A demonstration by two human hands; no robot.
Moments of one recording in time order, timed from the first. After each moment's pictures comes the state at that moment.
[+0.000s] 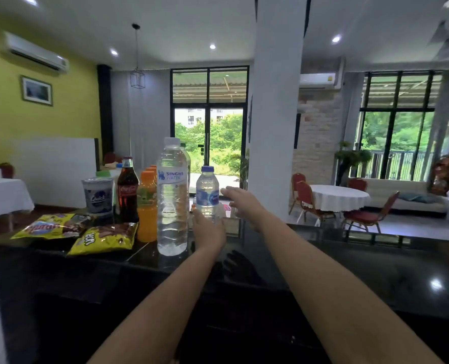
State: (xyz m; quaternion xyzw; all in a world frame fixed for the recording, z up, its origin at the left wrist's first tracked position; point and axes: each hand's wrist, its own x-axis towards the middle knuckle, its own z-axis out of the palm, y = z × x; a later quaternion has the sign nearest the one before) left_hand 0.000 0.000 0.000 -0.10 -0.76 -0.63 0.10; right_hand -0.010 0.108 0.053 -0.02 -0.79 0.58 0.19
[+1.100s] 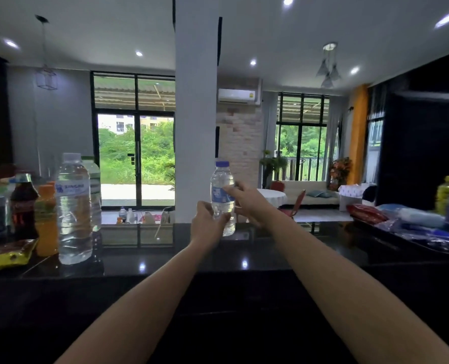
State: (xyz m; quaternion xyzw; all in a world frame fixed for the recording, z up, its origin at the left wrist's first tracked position) left_hand 0.142 0.120 0.032 -0.33 -0.73 -0.59 0.10; right_hand 0.217 0.219 0.095 -0.06 -0.78 0.55 0.30
